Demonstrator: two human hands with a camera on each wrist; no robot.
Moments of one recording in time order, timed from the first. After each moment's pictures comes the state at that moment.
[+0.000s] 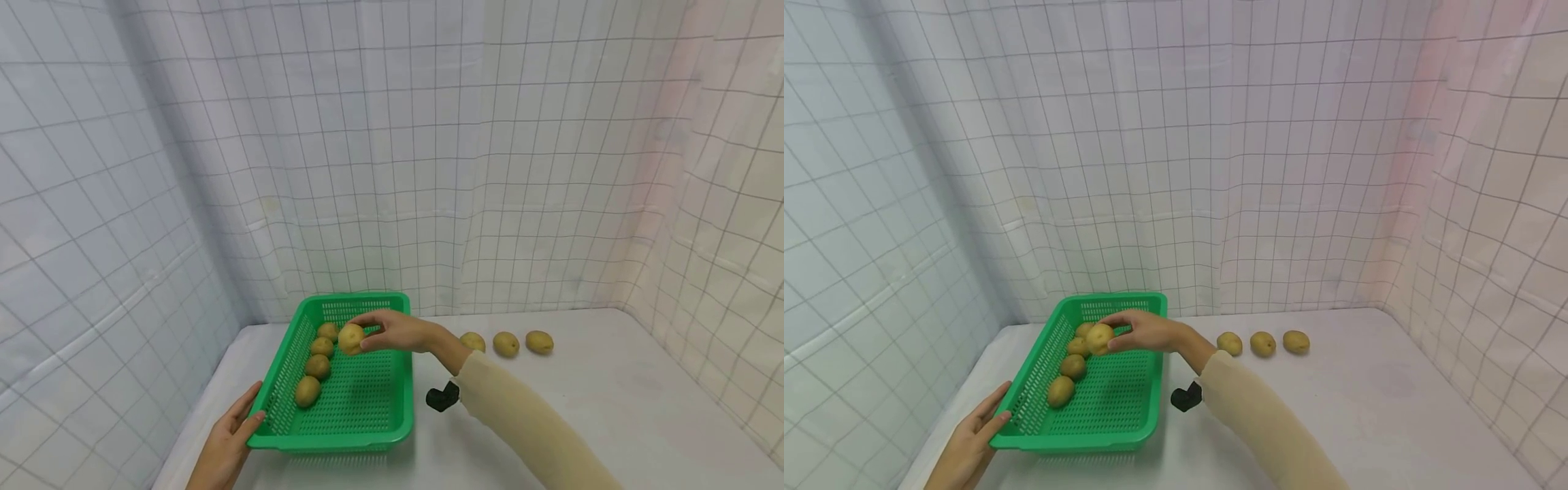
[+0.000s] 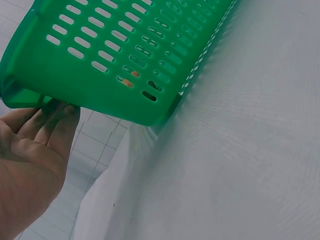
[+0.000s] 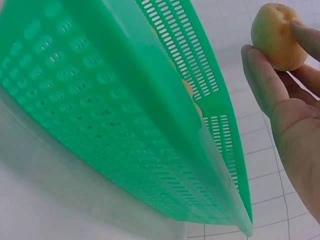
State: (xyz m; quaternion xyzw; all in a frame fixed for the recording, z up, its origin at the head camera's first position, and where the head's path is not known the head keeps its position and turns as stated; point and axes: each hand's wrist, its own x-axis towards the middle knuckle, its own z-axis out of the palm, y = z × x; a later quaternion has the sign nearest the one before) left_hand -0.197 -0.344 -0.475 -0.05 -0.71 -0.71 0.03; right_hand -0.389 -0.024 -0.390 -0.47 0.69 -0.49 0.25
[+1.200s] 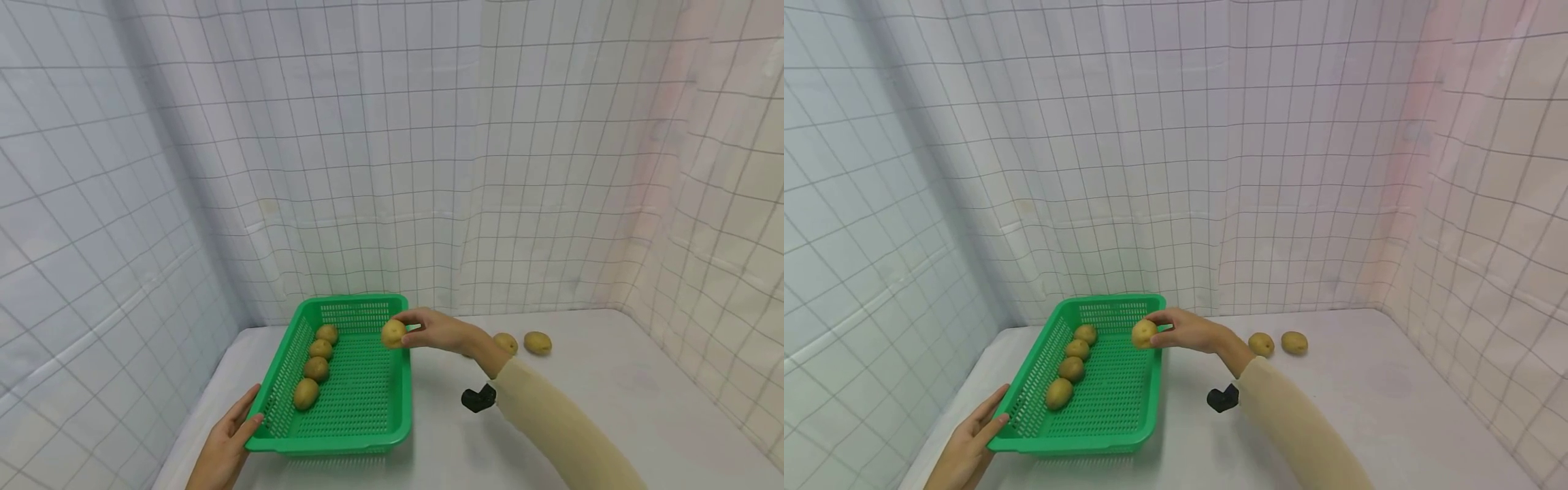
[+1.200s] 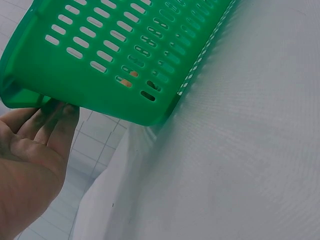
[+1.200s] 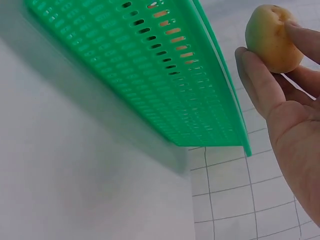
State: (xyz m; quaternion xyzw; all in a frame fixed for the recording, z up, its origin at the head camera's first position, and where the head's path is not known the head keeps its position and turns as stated) left_hand -0.198 -0.345 -0.478 -0.06 -0.70 -0.71 0.04; right_hand -0.395 0.049 -0.400 -0.40 0.73 -0.50 0.22
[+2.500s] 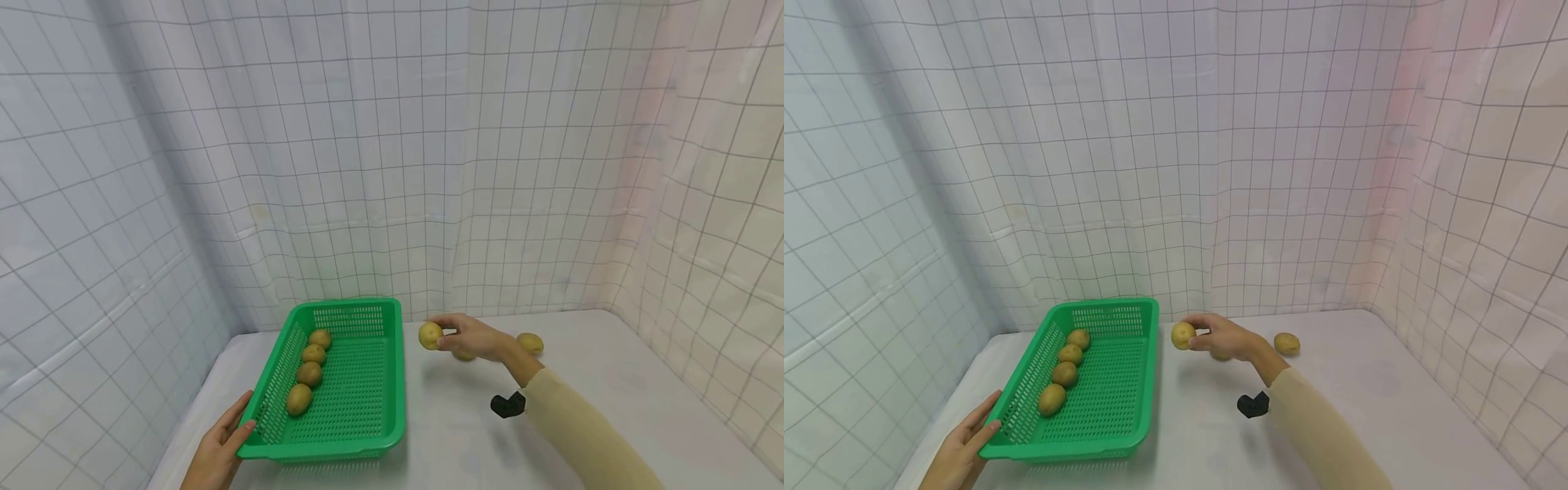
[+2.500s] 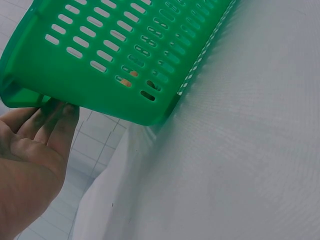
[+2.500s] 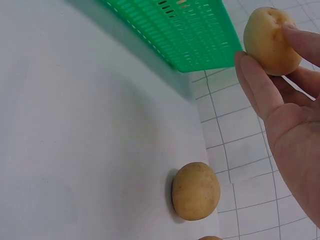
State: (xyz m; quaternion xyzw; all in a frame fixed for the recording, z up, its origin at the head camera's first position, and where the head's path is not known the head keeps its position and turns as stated) left_hand -0.200 -0.348 -0.485 -0.07 -0.69 -0.72 0.05; right_hand -0.404 0.119 -0.425 -0.33 0.75 -0.54 0.21
